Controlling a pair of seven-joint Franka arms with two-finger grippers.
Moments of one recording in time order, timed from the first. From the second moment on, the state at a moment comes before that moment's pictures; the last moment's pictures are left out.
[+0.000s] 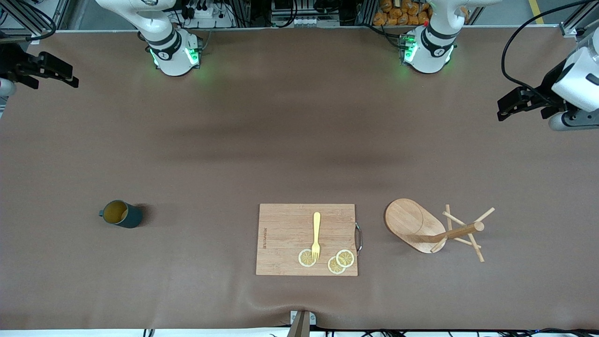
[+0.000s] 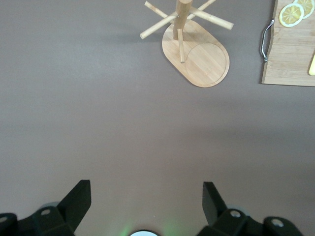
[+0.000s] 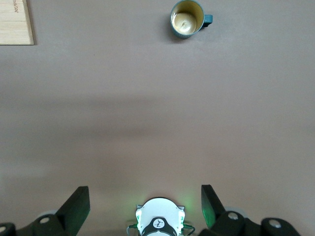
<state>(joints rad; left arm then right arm) -0.04 0.02 -0.06 -1.52 0.02 1.48 -0.14 0.01 -0.15 -0.05 -1.64 0.03 1.34 -0.04</state>
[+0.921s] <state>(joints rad) -0.02 0.04 -0.06 -1.52 0.02 1.49 -0.14 0.00 0.18 -0.05 -1.67 0.03 1.77 -0.04</state>
